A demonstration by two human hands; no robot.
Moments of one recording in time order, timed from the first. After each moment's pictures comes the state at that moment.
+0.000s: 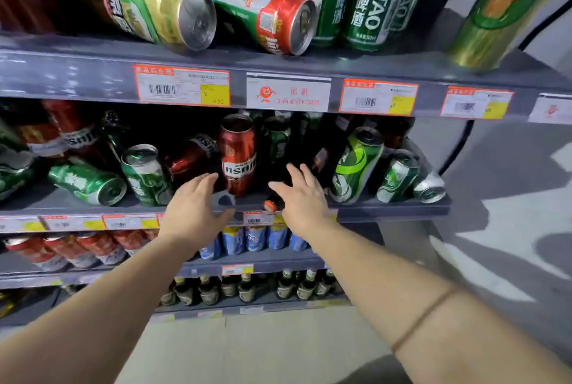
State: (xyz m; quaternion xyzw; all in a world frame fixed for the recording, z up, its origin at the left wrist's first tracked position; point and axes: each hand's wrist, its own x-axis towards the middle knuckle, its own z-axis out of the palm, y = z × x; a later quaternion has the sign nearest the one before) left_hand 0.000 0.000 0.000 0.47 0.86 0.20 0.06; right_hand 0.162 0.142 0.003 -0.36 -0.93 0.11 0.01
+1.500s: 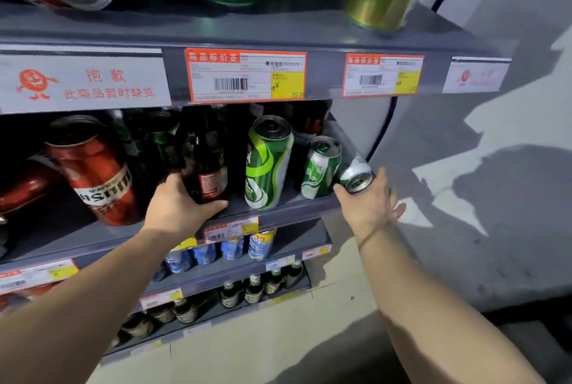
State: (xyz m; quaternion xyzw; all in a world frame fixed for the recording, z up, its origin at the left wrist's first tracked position) left_hand 0.064 0.152 -0.049 0.42 0.81 0.38 0.17; right_hand 0.355 0.278 -0.035 -0.76 -0.57 0.12 0.27
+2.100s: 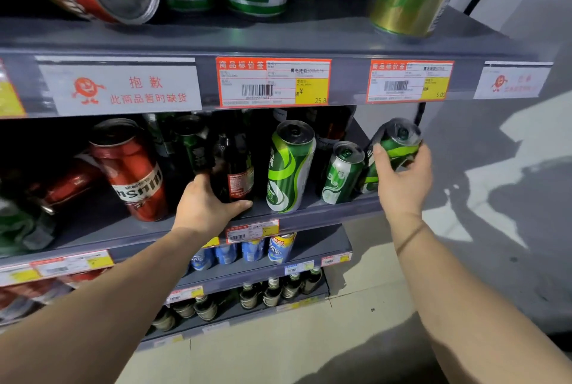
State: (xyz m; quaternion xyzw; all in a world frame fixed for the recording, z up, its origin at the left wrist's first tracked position) left_hand 0.075 0.151 -0.039 0.40 0.81 0.39 0.17; right_hand 0.348 0.295 0.012 -0.58 -0.57 0.24 0.53
